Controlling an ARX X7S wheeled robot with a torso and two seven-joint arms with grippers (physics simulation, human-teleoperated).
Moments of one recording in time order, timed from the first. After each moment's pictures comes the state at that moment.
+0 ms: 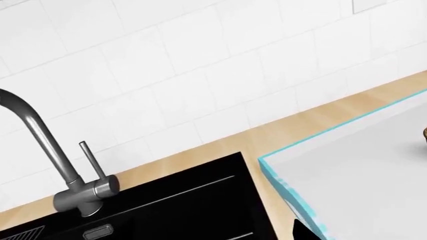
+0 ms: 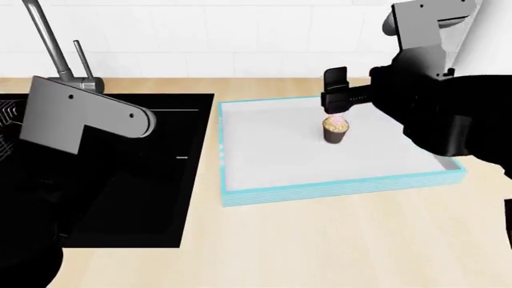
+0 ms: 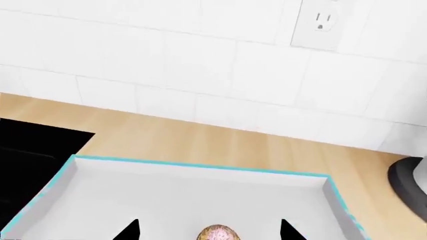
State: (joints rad) left arm -0.93 -0.73 0.18 0.69 -1.55 -1.29 -0.99; right arm 1.30 0.57 -0.47 0.00 1.31 1.16 0.65
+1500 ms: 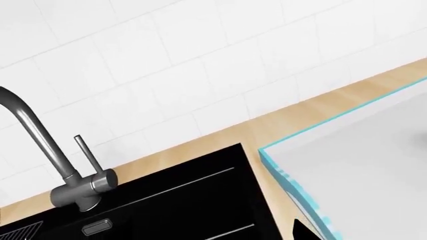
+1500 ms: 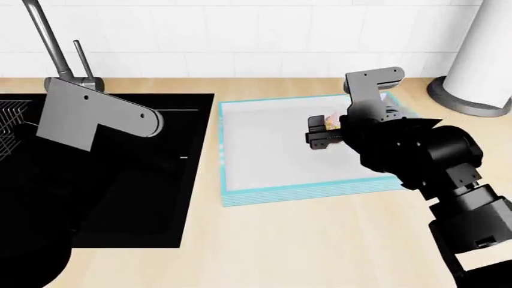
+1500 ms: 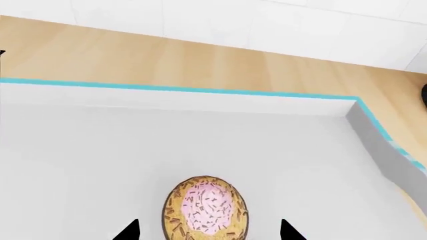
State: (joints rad) left arm -0.95 -0.74 0.26 0.65 -1.48 -1.26 -0.95; right arm 1.23 0.39 -0.71 0.49 0.96 0.88 0.40
